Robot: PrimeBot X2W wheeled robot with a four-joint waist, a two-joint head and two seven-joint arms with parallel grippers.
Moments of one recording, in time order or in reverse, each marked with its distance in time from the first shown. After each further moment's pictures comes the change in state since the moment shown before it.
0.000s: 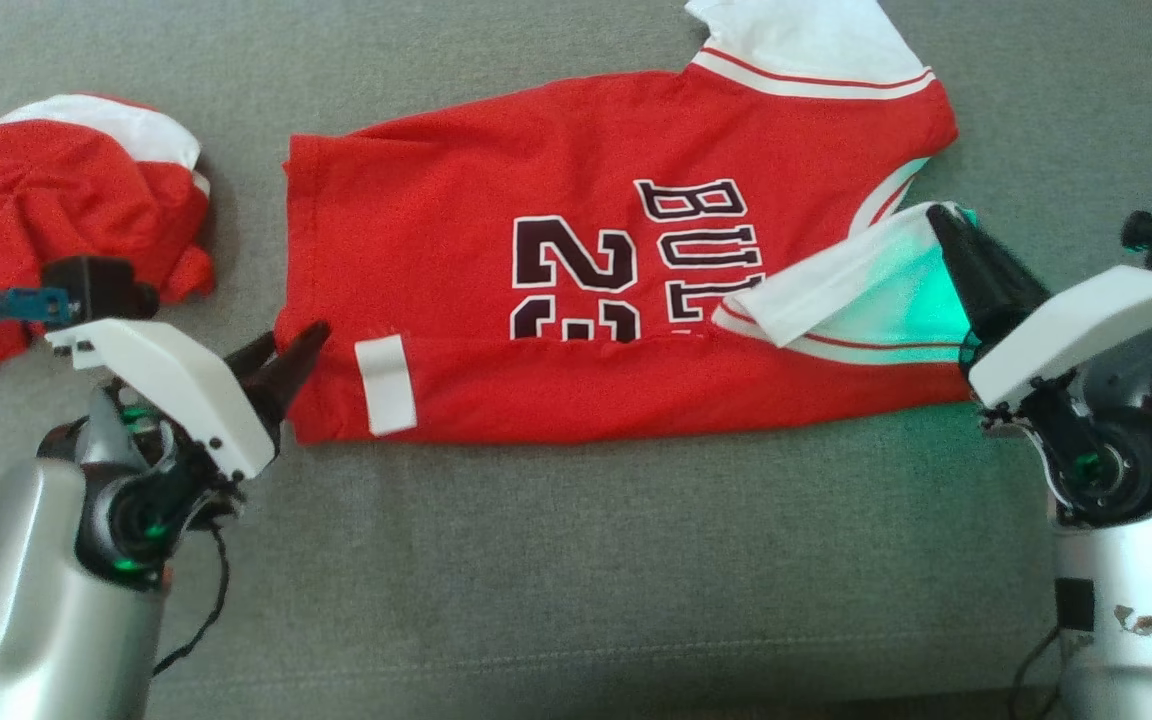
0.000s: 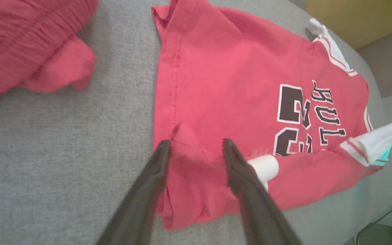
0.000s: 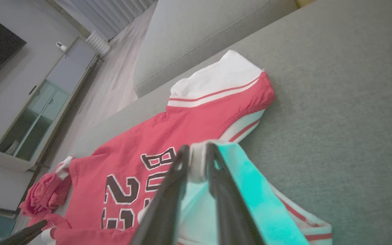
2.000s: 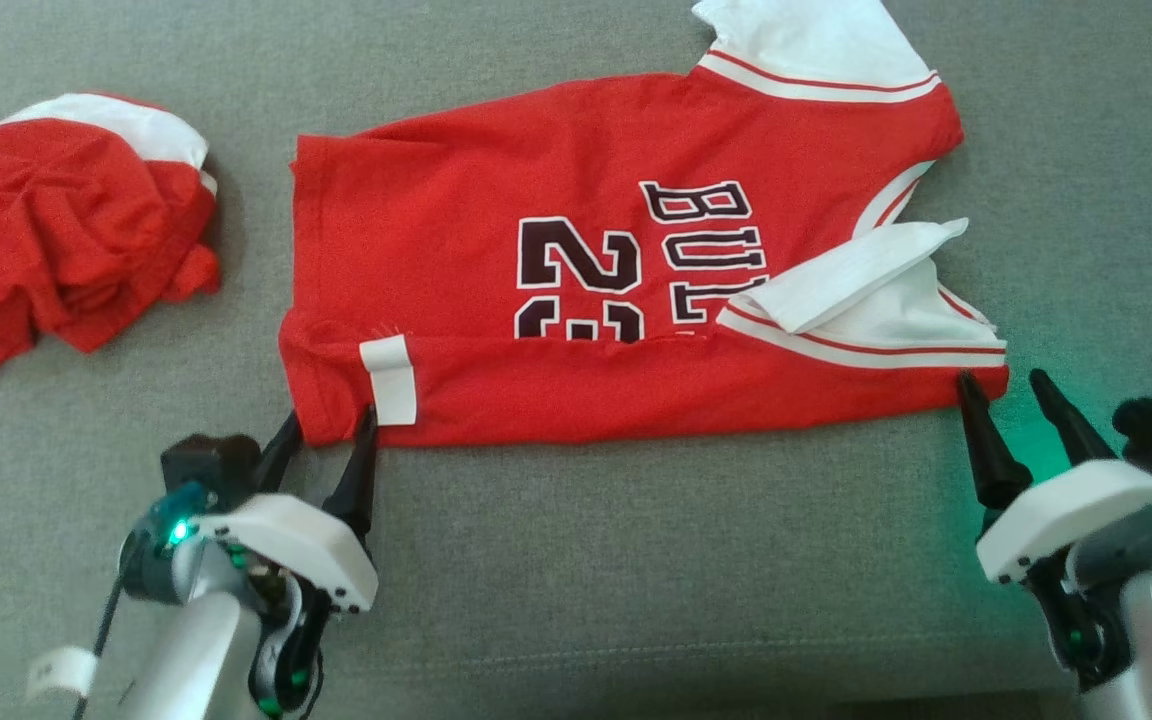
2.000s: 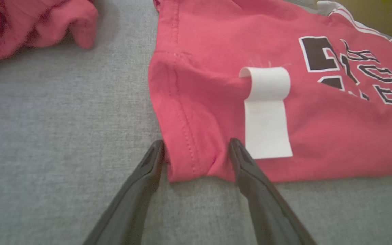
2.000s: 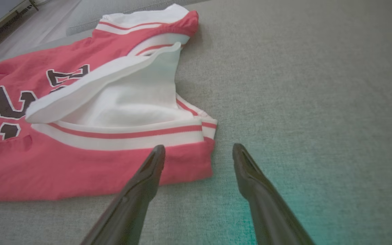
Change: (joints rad) left arm 0.141 -0.113 -0.155 0.219 0.360 -0.011 -0.709; right arm 0.255 -0.107 0.061 0.088 -0.297 0.000 -0.382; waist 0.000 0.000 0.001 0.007
